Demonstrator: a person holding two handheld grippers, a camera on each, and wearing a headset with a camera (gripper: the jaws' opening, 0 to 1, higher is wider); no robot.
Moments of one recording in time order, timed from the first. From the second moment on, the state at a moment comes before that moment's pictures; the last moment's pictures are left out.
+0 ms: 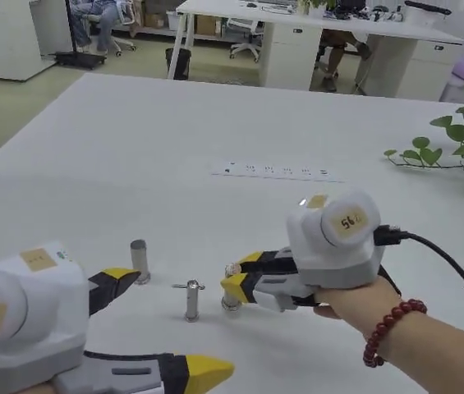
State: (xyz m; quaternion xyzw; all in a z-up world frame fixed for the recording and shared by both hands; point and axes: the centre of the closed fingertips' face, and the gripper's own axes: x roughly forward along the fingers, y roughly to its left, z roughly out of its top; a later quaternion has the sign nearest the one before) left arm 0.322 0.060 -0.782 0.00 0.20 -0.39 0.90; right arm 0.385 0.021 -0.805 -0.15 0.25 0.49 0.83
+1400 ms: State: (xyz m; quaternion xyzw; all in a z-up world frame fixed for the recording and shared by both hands) left arm 0.310 0.054 -0.782 0.02 0.20 -0.39 0.90; right arm 0.342 0.015 -0.821 -0.13 0.25 0.48 0.83
